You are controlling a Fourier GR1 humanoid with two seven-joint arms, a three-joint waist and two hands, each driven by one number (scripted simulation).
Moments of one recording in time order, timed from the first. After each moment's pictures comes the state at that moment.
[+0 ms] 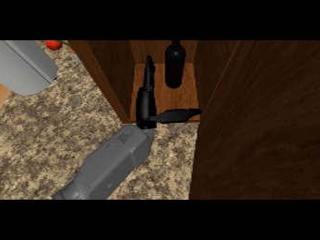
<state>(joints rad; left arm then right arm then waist) -0.78 0.00 -0.64 -0.75 0.82 0.72 -0.74 0.09 -0.11 -0.19 -2.34 -0.46 0.38 0.33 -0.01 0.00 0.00</state>
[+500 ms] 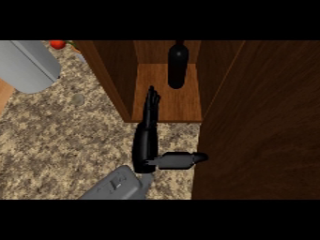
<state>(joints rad) -0.46 0.06 -0.78 -1.21 0.72 0.79 -0.69 0.11 -0.12 -0.23 -2.34 -0.45 0.36 0.33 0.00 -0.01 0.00</state>
